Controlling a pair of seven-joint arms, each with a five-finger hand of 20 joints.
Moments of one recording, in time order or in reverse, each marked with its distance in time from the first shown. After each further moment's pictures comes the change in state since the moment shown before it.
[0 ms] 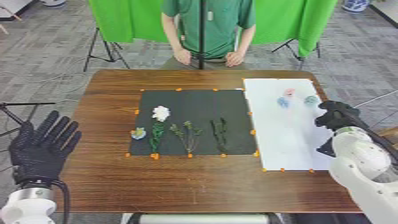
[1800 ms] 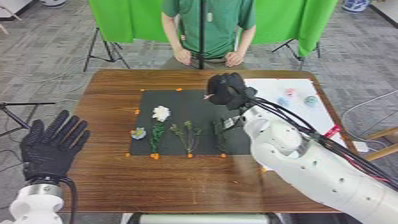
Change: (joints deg) left arm -2.3 0.9 2.5 0.6 -1.7 0.5 -0.8; right arm 34.8 -9.4 -44.6 1.2 5.7 17.0 -18.9
